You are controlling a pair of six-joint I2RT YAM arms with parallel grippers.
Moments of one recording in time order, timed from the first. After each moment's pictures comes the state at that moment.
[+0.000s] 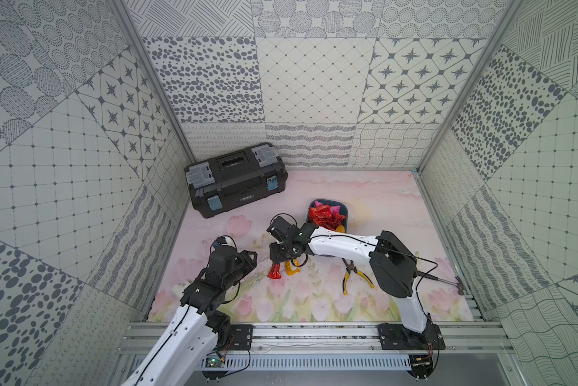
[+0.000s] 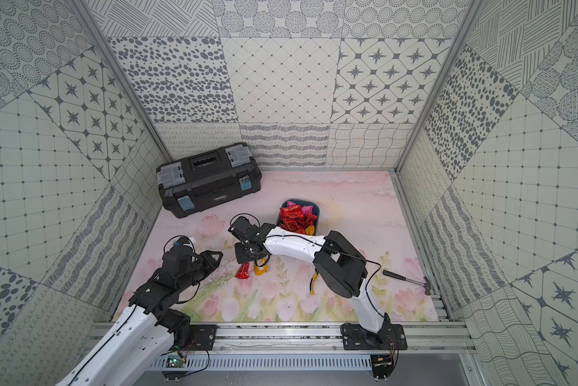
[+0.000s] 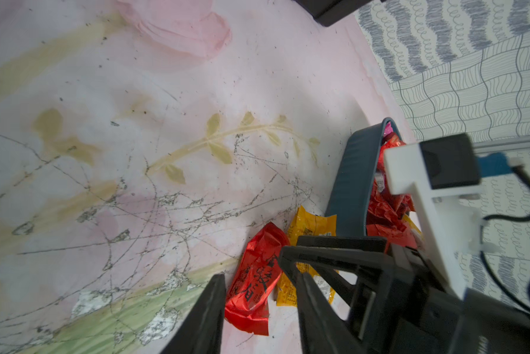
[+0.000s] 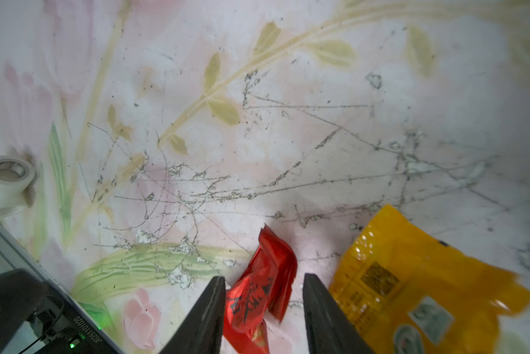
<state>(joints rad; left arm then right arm) -0.28 0.63 0.43 -0.47 0.09 -0.91 1.03 2.01 1.57 -0.59 -0.03 0.68</state>
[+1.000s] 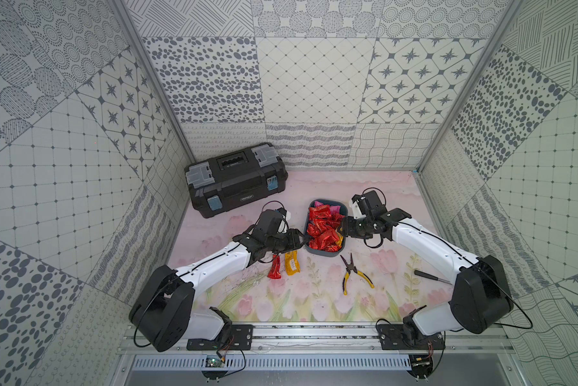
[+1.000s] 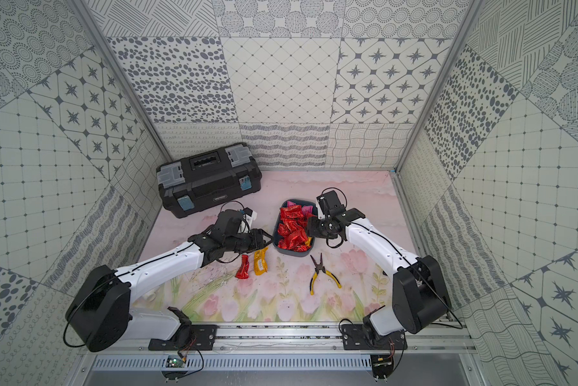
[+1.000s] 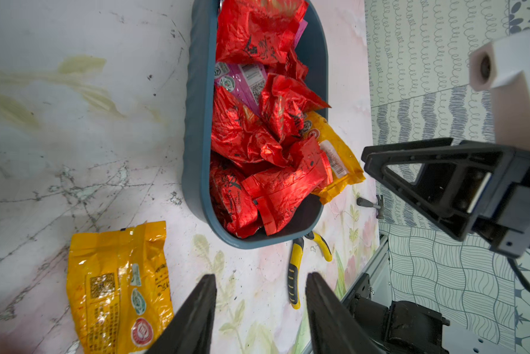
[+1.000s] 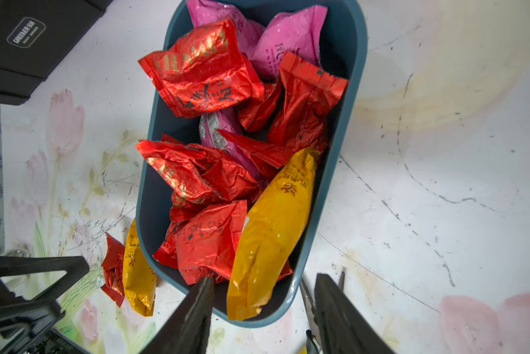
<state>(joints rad) -0.55 1.39 0.80 -0.13 0.37 -0.76 0.48 1.47 1.09 -0.63 -0.16 0.48</state>
